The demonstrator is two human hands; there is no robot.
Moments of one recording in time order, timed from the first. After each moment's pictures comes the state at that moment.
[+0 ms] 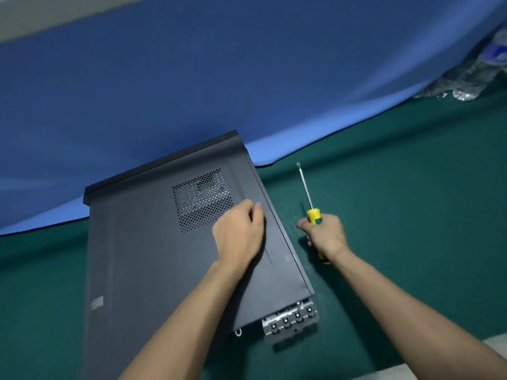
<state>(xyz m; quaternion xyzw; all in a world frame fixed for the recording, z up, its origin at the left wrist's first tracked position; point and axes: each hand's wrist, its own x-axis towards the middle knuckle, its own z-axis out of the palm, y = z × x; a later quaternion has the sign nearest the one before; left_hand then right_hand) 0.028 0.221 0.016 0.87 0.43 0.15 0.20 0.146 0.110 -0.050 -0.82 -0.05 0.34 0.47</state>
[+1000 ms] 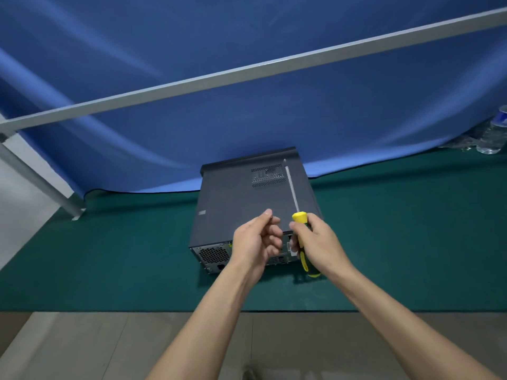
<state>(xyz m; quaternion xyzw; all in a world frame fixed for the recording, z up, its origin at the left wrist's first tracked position) -0.151 0.043 0.141 0.43 0.43 0.30 0.73 -0.047 -0.027 0.118 -0.67 -0.33 0.35 0.56</state>
